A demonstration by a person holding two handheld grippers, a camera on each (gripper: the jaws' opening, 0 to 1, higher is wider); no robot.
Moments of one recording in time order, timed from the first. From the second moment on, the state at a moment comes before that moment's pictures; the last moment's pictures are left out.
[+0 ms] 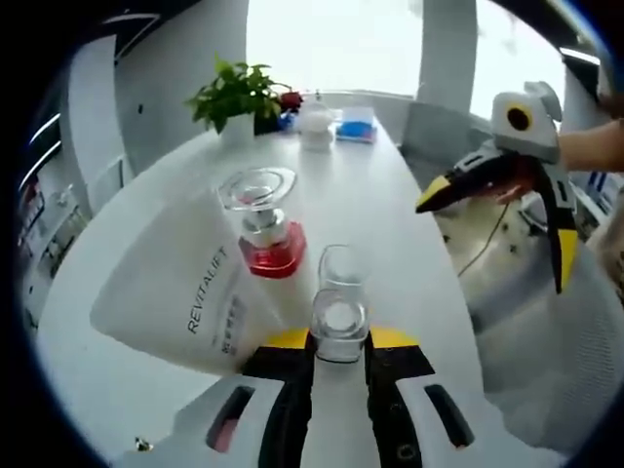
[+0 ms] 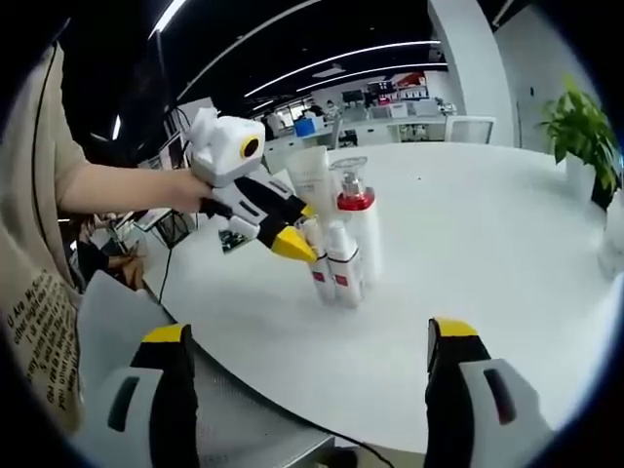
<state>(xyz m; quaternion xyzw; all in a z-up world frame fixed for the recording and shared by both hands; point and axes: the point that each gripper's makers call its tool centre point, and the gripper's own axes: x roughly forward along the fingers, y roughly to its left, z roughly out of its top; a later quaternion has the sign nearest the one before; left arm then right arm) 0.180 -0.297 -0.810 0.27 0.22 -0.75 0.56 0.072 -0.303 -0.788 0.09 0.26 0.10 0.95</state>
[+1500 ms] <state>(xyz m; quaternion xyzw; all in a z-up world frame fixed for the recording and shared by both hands) 0.157 -0.209 -0.804 0.28 0.28 -0.71 0.58 0.074 -0.284 -0.755 0.05 0.24 0.14 0.96</state>
